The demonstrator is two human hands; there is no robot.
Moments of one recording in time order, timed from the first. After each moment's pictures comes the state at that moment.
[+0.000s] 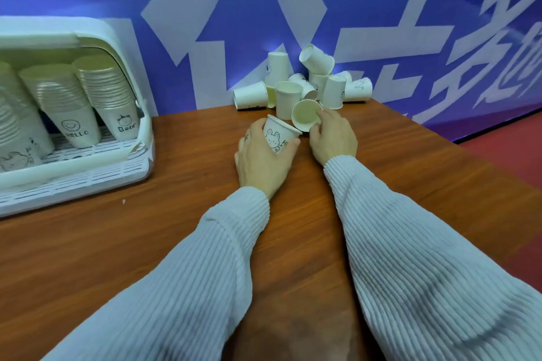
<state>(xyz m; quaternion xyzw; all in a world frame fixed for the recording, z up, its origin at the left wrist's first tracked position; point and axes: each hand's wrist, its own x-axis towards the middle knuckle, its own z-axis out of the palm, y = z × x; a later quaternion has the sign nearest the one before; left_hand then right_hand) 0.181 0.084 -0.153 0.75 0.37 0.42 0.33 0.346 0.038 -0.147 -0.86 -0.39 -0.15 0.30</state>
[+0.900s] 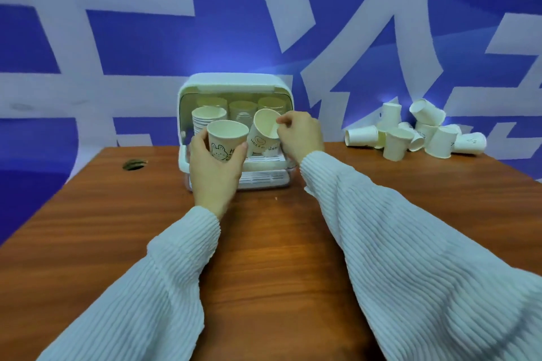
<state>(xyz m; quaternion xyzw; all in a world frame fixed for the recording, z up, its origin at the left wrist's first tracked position) -0.135 0.141 -0.093 0.58 0.43 0.63 0.29 0.040 0.145 -0.042 -0.72 -0.53 0.02 0.45</state>
